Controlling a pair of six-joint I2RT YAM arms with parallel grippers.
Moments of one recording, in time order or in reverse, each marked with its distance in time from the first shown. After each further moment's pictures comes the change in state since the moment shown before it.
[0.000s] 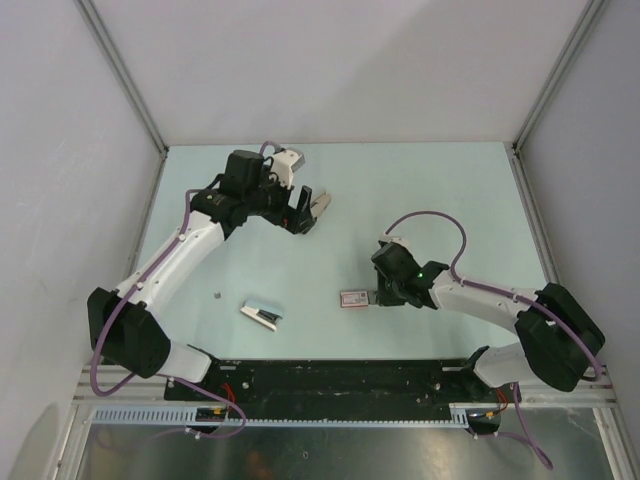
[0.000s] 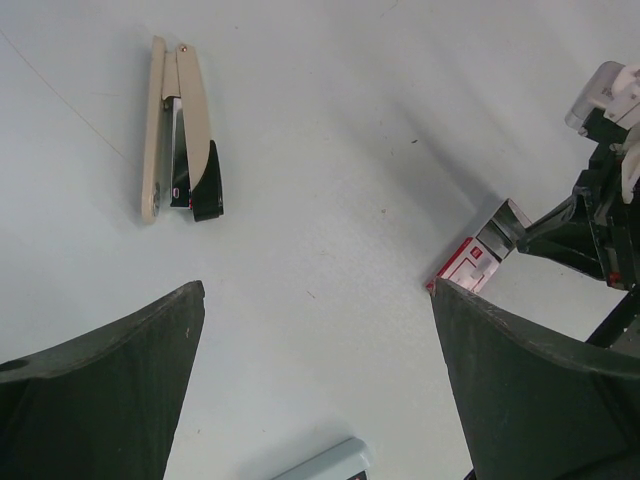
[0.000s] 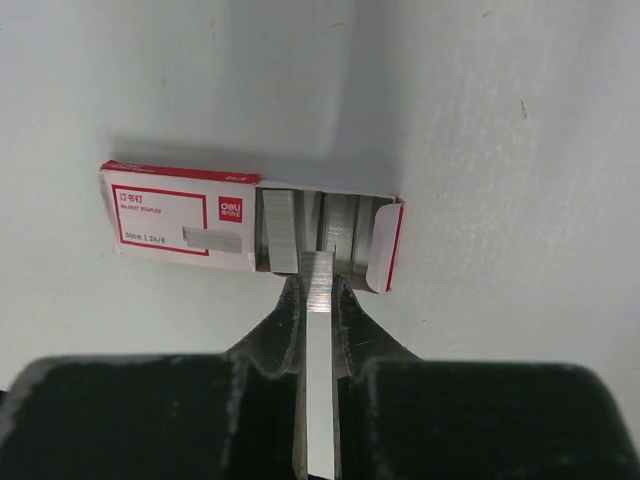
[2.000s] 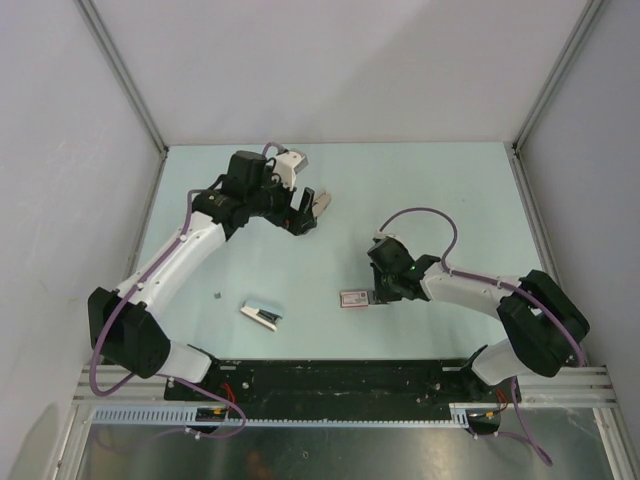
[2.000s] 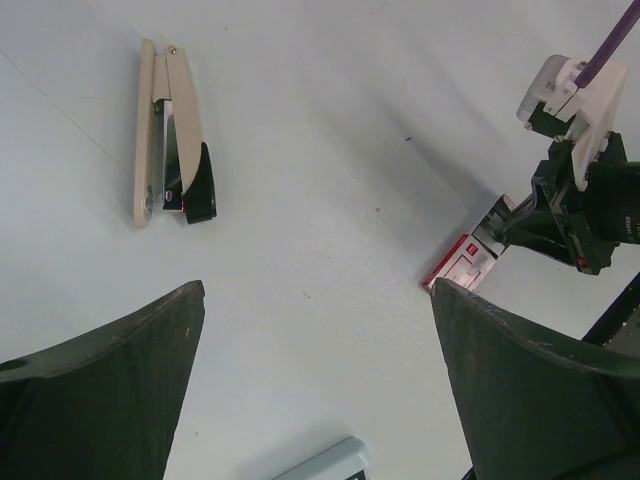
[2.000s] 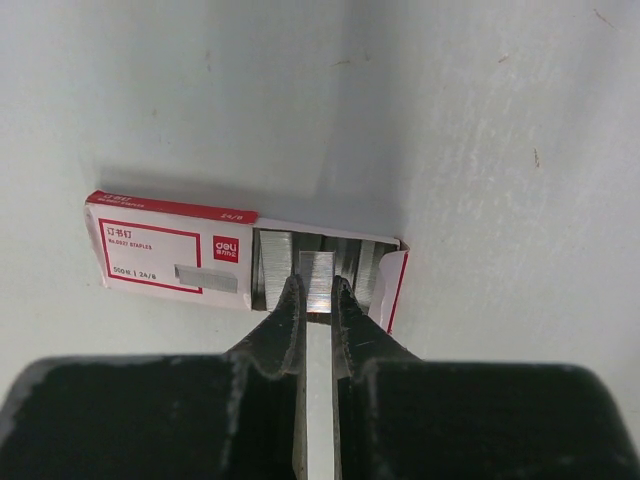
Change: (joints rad) left arm -0.015 0.000 0.000 0.000 0.000 0.008; right arm -0.032 0.103 0.045 0.024 -0.032 -0.061
